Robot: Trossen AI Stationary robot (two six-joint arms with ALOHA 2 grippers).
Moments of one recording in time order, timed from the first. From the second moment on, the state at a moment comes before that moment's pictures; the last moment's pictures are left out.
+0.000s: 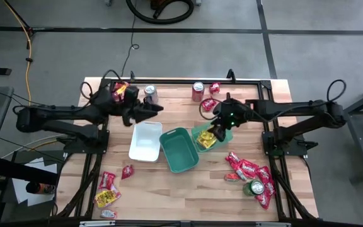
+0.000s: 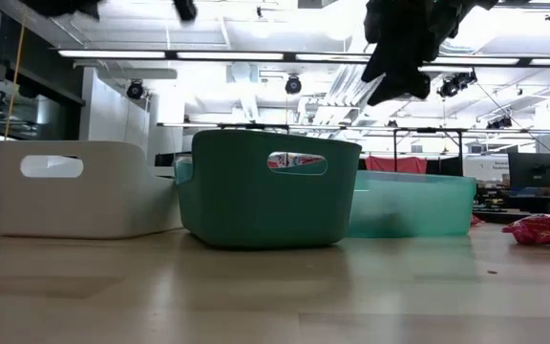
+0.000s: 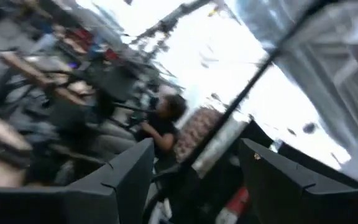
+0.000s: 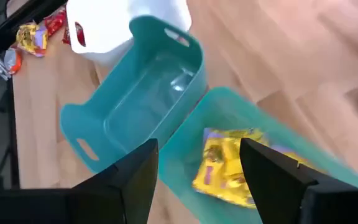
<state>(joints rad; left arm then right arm) 0.16 1.00 0.65 0.70 0.35 -0.80 -0.10 1.22 0.96 -0.54 -0.07 0.45</state>
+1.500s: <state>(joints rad) -1.15 1.47 0.98 -0.89 -0.12 -1.42 -0.24 1.16 0.96 -0.54 0.03 0.26</state>
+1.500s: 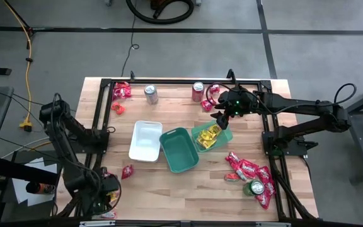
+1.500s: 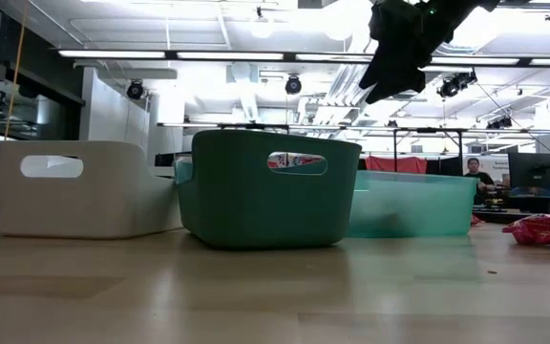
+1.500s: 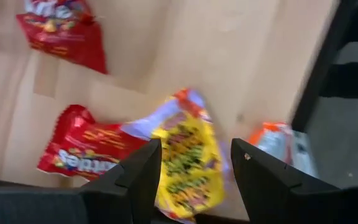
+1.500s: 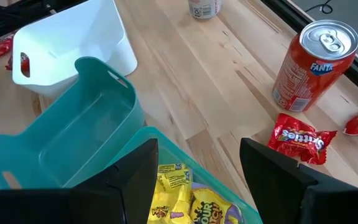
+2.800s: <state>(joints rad) -0.86 0.98 0.77 -0.52 -0.40 -1.16 -0.24 1.16 0.96 -0.43 -0.07 0.31</state>
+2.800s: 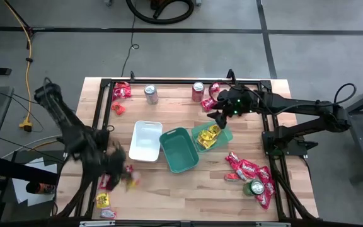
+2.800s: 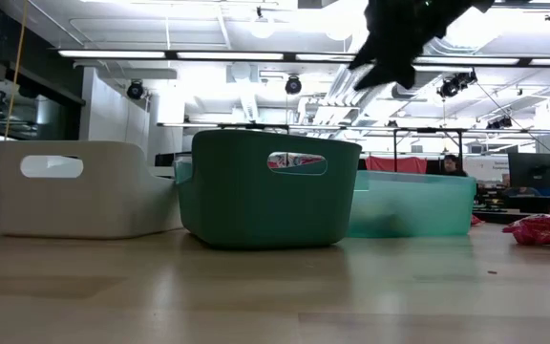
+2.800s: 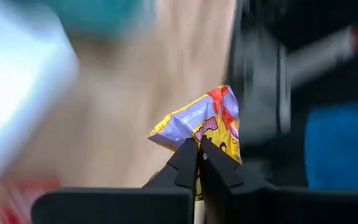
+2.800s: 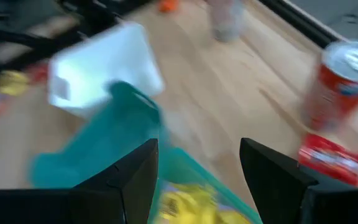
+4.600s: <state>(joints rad) 0.05 1.68 1.11 0.17 0.05 -0.05 -0.11 1.13 0.96 0.25 -0.17 0.48</state>
